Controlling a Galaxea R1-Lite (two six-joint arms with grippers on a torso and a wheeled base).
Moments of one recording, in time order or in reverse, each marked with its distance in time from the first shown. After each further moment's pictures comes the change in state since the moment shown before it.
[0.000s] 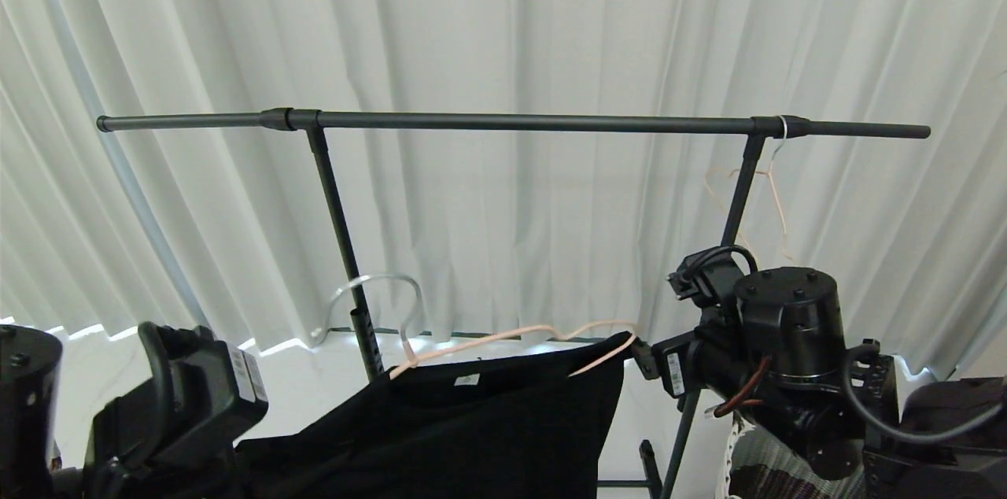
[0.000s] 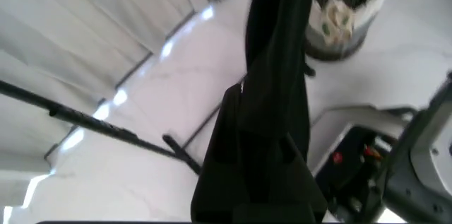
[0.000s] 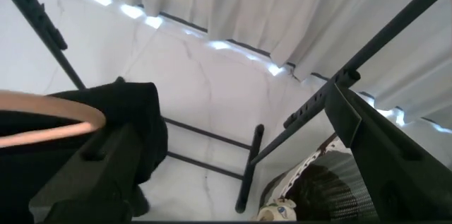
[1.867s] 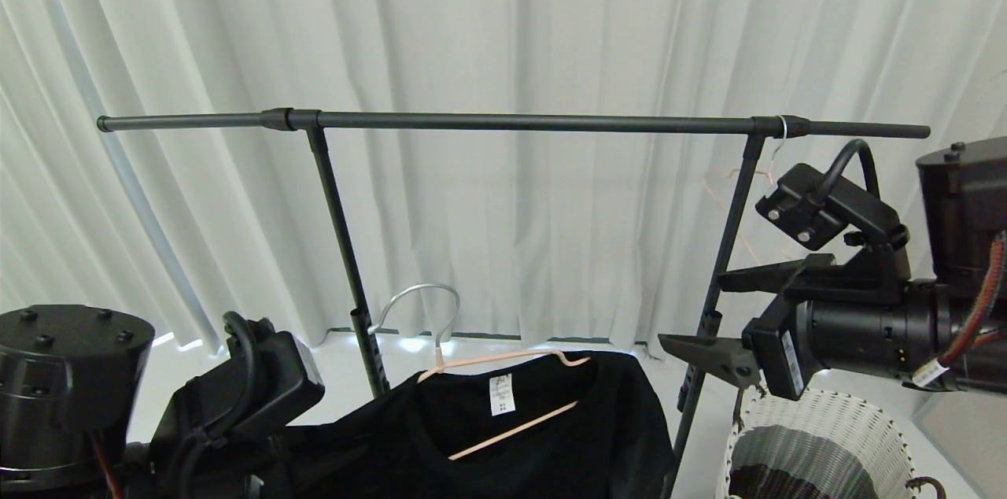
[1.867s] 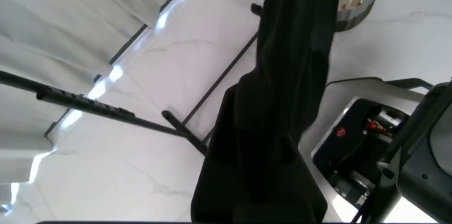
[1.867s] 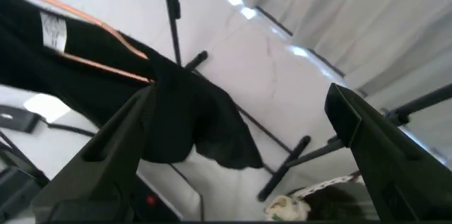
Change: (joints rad) left arm 0.009 0.116 -0.027 -0.018 0.012 0.023; right arm -0.042 -0.365 -0.263 0.676 0.488 -0.149
